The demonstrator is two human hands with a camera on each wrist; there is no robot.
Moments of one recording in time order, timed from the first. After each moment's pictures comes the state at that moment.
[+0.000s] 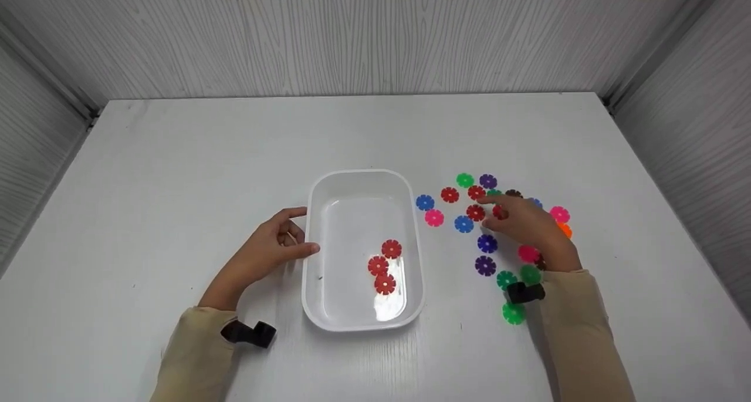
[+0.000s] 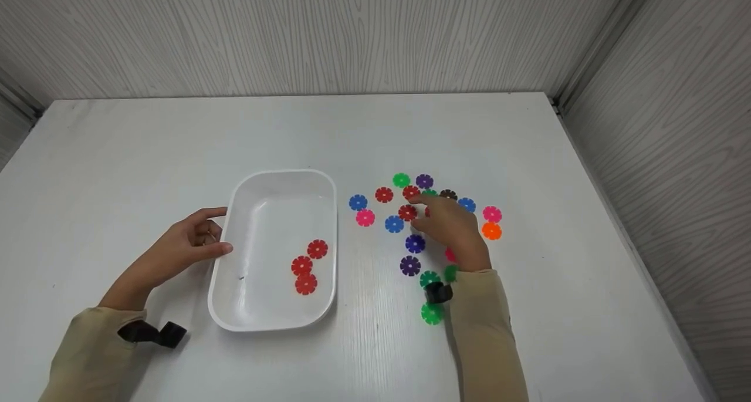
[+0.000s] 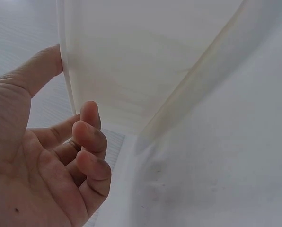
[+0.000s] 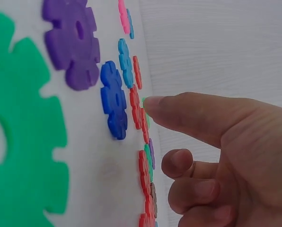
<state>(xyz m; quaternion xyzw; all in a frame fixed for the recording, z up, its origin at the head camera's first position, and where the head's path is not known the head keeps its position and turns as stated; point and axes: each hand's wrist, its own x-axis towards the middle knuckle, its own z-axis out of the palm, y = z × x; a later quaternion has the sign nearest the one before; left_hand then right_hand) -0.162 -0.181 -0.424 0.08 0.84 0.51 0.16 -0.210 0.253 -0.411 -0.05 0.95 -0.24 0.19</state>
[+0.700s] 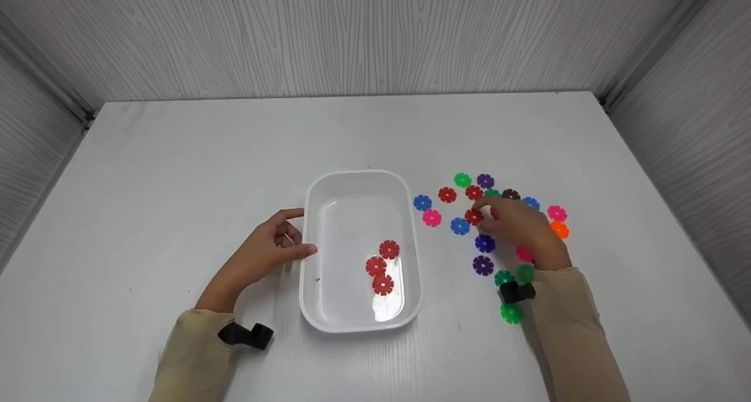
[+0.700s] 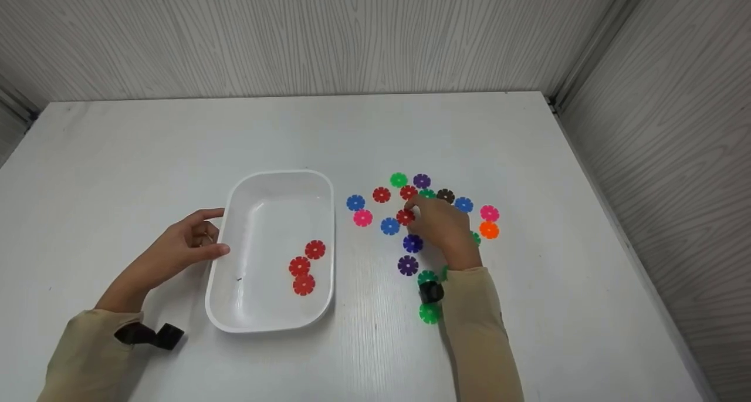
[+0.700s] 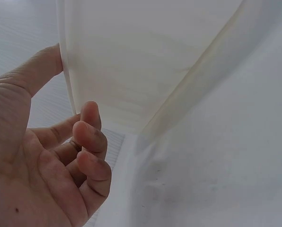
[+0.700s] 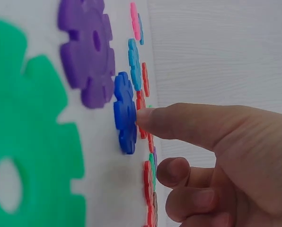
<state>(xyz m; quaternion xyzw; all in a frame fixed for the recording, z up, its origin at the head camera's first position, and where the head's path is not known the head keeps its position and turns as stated) -0.161 -0.179 -0.421 0.08 0.85 0.50 0.16 -0.209 0.243 -0.414 -0.04 0.96 -0.19 0.18</state>
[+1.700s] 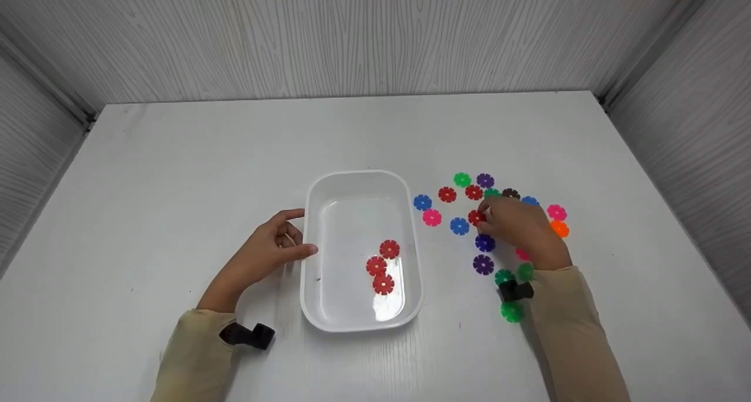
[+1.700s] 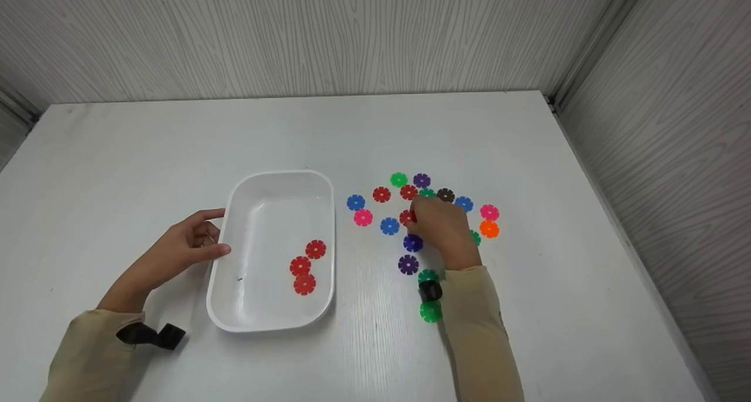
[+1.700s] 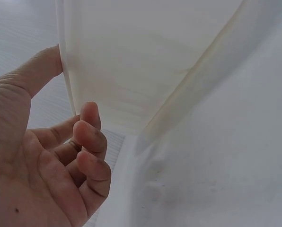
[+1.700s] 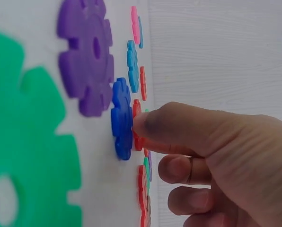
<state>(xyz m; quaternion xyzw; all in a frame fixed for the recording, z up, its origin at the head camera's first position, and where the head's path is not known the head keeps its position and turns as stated) -0.162 -0.180 -0.422 0.08 0.84 0.51 0.16 -0.211 0.242 -0.413 -0.11 0.98 -0.10 0.15</state>
